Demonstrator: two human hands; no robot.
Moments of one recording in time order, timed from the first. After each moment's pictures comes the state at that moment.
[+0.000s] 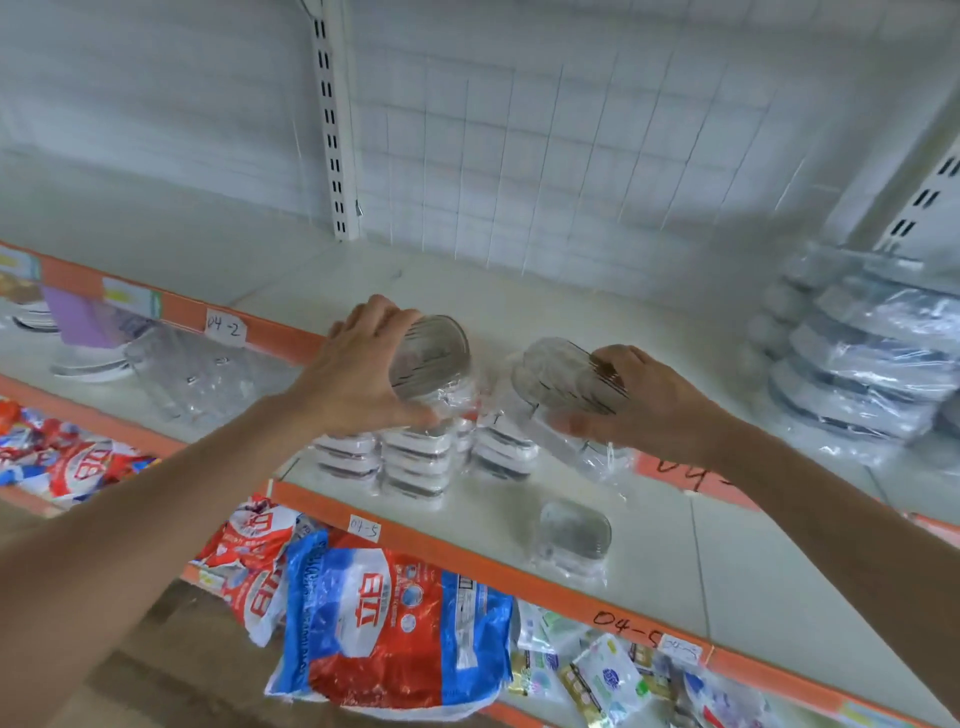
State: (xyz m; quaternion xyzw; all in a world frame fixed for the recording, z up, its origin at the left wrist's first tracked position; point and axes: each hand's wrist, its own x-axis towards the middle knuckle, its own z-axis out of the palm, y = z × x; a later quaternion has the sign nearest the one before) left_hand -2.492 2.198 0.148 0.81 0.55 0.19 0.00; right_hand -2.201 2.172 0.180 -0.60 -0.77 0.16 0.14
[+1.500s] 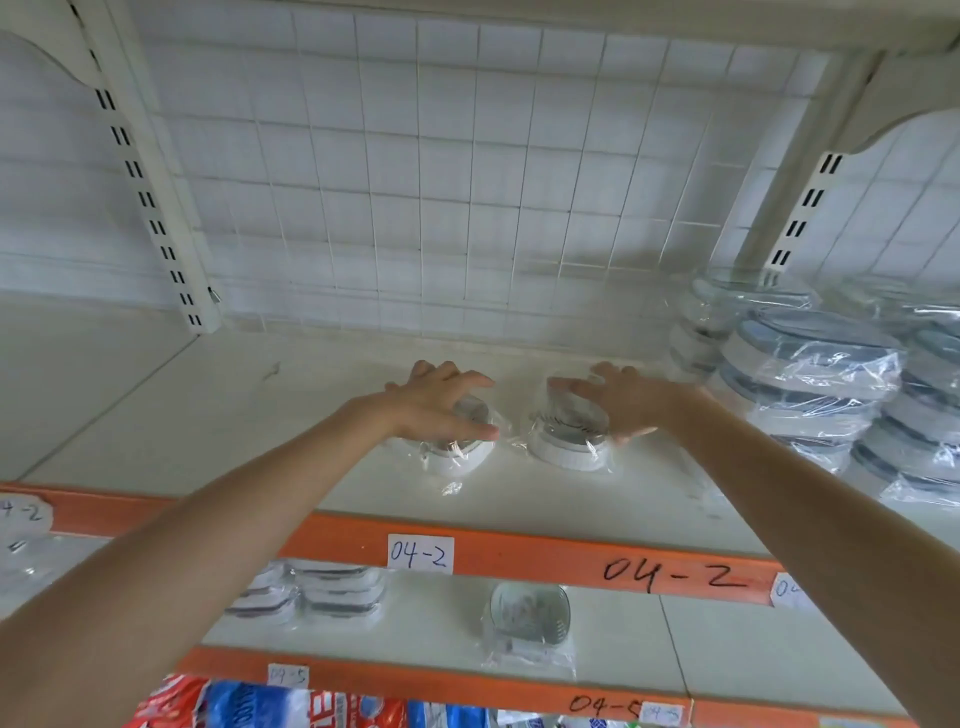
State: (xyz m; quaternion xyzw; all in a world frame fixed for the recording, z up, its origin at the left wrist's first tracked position) left_hand -2.346 2.366 0.166 0.87 0.46 -0.01 0.20; right_hand -2.094 2.320 0.186 -0.68 -0.70 0.04 -0.22
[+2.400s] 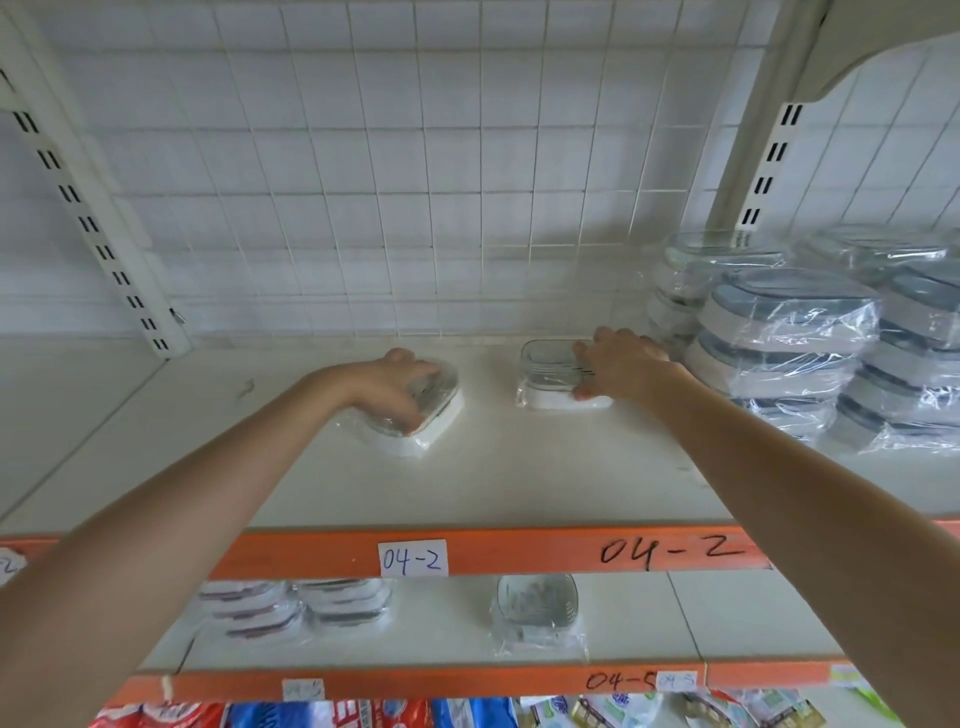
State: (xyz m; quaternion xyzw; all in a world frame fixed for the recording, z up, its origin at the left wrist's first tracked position) left_hand -2.356 2.398 0.186 0.83 0.51 -0.12 0.18; right_hand -2.082 2.335 0.179 -0.75 -0.64 -0.02 -0.14
